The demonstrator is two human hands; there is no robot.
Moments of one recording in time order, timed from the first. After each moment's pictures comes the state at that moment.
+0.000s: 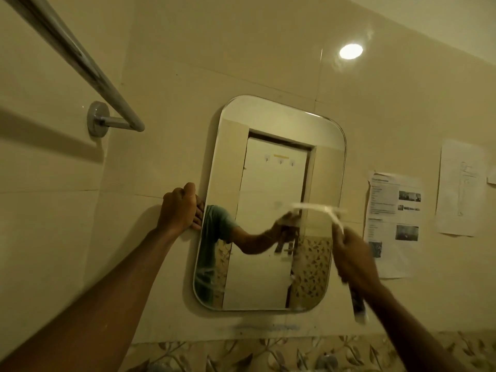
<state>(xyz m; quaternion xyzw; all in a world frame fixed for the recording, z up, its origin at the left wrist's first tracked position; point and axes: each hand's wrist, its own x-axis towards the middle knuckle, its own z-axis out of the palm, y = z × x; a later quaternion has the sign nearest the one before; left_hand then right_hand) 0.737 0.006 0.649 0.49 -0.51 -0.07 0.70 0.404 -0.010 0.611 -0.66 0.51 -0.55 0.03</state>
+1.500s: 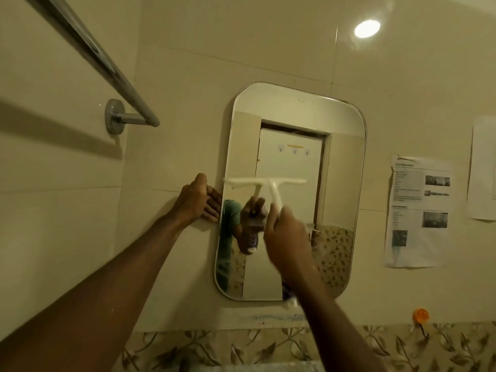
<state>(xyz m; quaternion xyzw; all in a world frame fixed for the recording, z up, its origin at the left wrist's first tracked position) 0.756 0.002 0.654 0.47 -0.57 -0.23 0.63 0.555 0.028 0.606 -0.71 0.41 -0.56 0.05</state>
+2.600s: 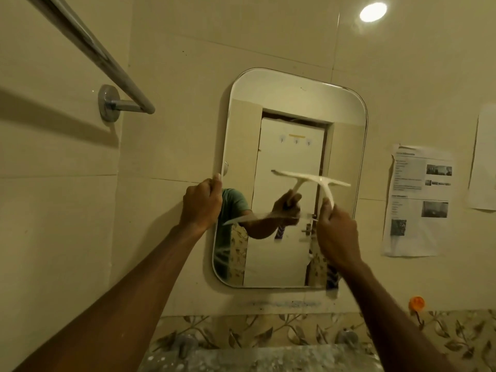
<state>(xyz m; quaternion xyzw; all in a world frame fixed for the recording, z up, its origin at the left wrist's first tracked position) 0.722 0.003 0.624 0.53 -0.55 0.12 0.63 0.469 -0.020 0.599 -0.65 0.44 -0.62 0.03</state>
